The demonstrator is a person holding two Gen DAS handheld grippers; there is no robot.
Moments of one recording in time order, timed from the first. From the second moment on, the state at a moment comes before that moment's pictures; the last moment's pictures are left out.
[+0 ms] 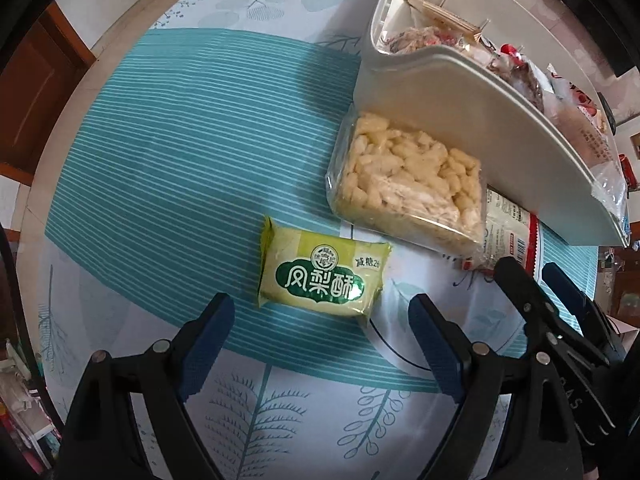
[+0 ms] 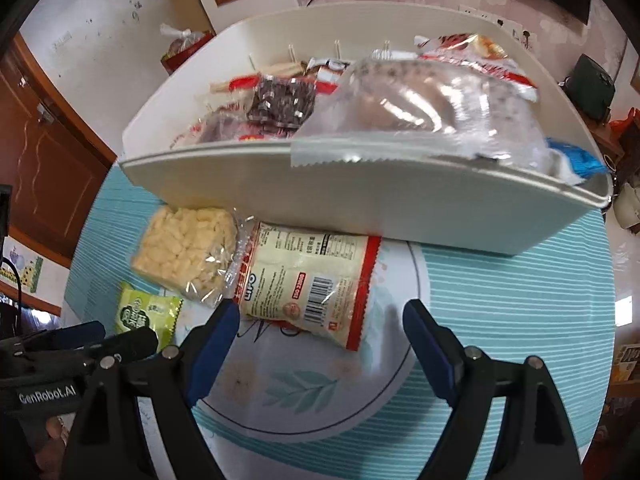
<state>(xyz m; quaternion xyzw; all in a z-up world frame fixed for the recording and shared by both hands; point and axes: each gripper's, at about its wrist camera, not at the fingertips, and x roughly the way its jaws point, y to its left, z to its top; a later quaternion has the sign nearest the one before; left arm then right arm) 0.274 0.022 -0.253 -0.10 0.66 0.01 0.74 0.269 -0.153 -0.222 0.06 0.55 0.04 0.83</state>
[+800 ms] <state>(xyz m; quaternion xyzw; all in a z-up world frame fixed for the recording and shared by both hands) 0.301 0.021 -0.269 -0.10 0.67 0.01 0.73 0.295 -0.108 -0.253 -0.04 0.54 0.03 0.84</state>
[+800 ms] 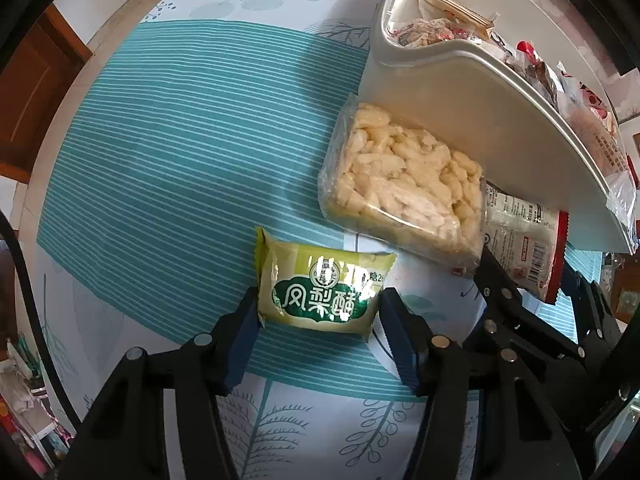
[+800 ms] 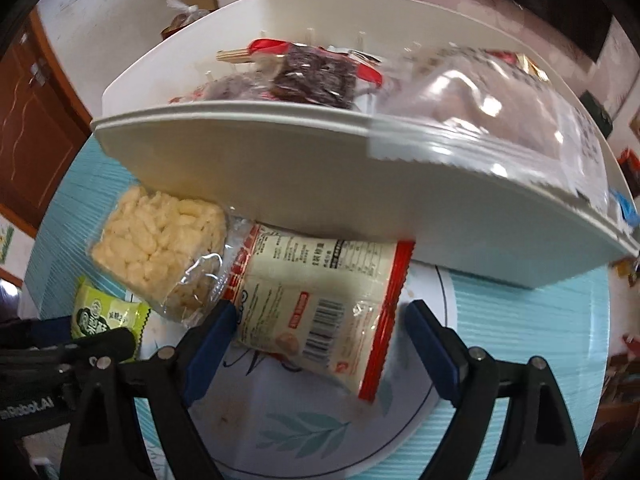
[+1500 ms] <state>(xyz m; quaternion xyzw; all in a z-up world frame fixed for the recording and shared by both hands) 0.287 0.033 -0.264 -0.11 0.68 0.00 0.73 0.285 -0.124 -0.232 -0.02 0.53 0.06 0.84</state>
